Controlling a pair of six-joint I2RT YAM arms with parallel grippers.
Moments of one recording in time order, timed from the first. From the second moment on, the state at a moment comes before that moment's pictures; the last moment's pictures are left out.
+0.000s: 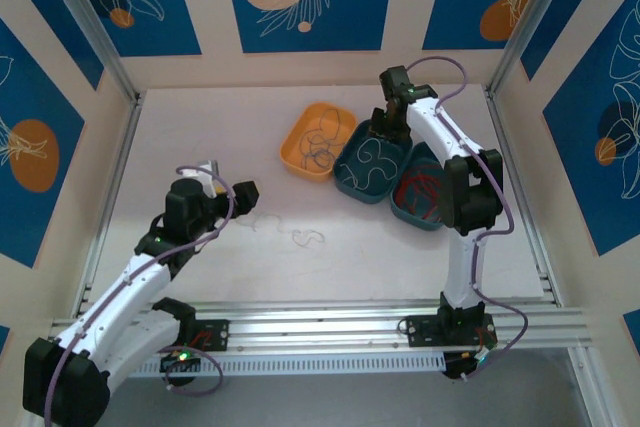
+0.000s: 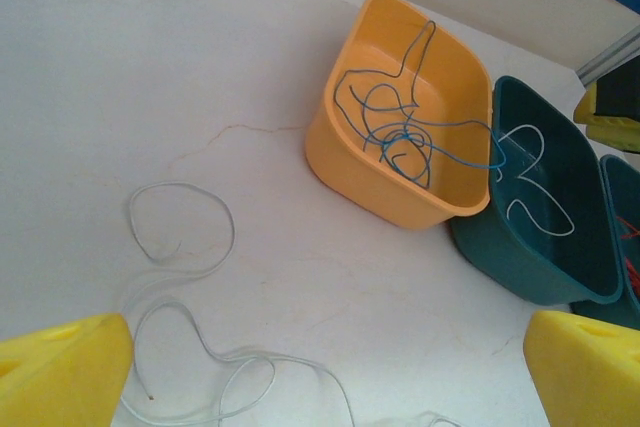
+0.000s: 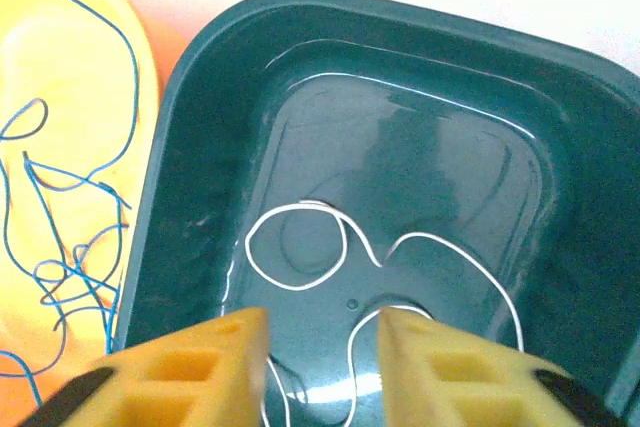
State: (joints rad) left arm -0.35 0.85 0.52 -0.13 0.07 -0.52; right arm 0.25 2.06 1.84 -0.94 -0.03 0.52
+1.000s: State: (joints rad) left arm -0.18 1.12 0.66 -0.41 0.01 -0.66; right arm 0.84 1.81 1.59 -0.93 -0.13 0.43
